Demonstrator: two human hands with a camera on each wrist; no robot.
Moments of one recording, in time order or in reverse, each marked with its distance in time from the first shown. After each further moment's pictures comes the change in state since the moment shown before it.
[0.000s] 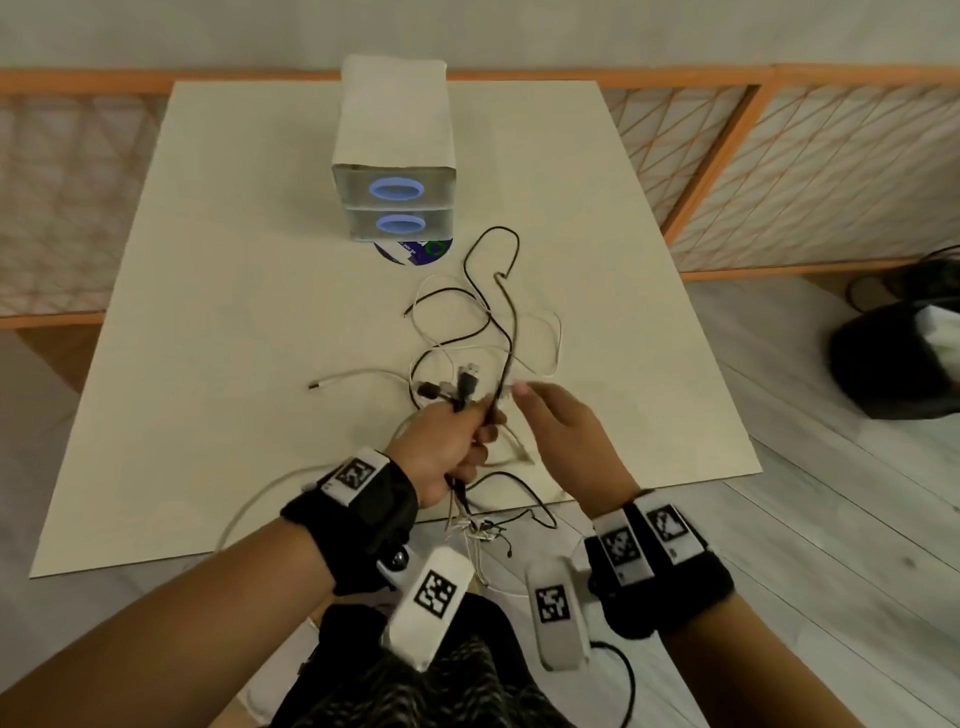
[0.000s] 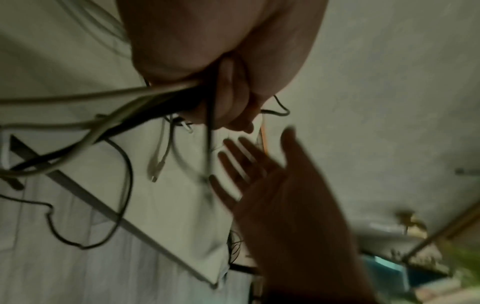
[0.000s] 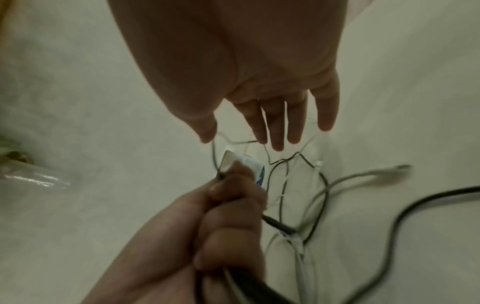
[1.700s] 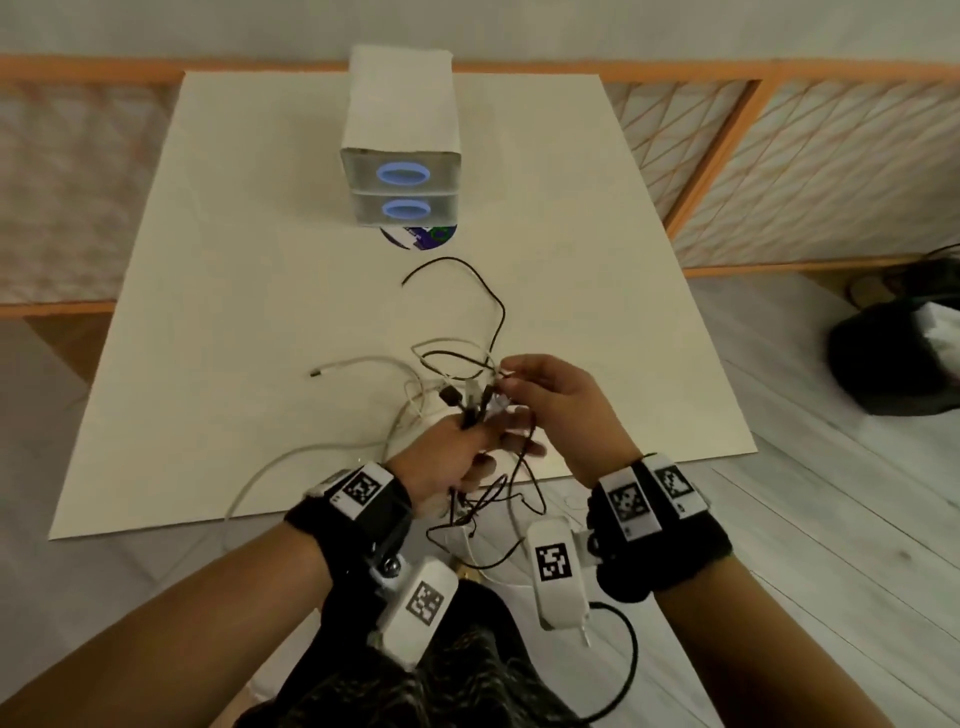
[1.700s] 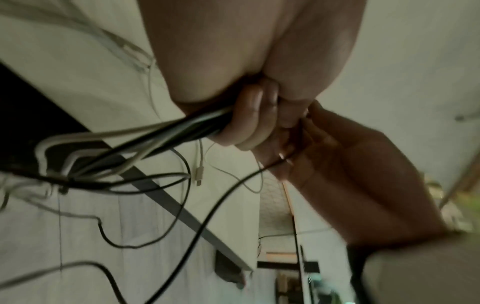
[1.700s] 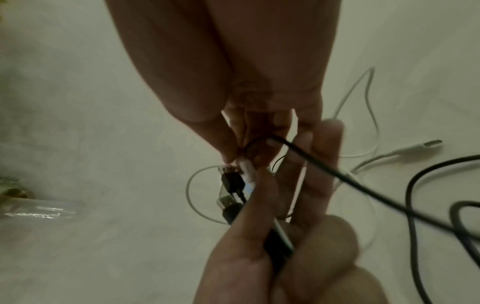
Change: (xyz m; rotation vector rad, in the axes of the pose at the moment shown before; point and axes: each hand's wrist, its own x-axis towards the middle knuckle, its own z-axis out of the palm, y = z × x) left_hand -0.023 -0.032 -0.005 0.163 -0.223 0.104; right_hand -0.019 -0.017 -0.002 0.386 -0.134 0.017
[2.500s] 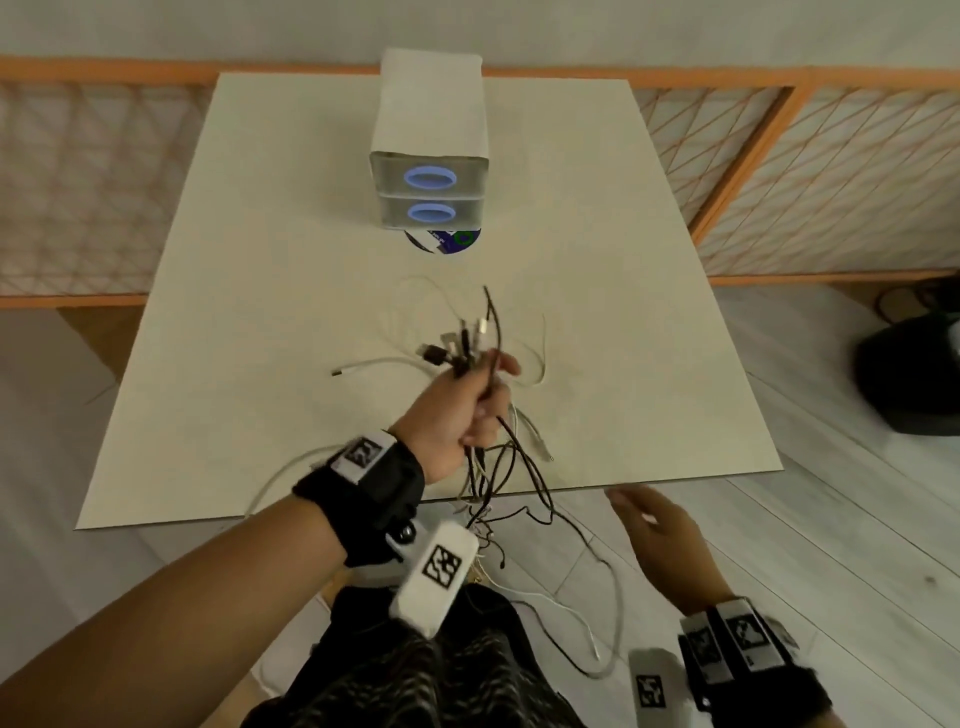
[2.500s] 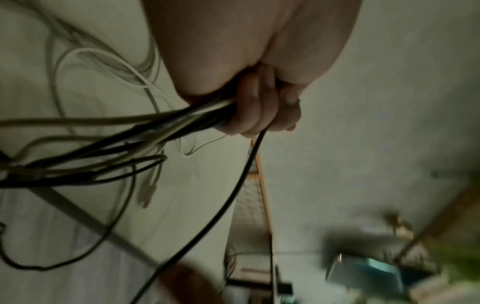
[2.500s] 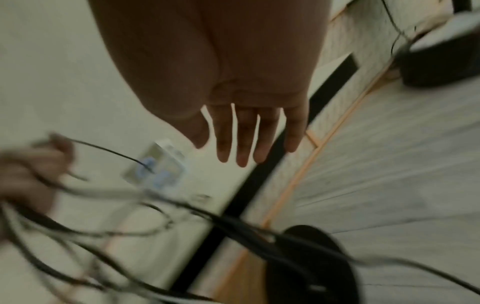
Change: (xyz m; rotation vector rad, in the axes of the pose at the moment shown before) left_hand 0.011 0.030 -0.018 -0.360 0.043 0.124; right_hand -0.047 0.109 -0.079 -0.640 0.183 0.088
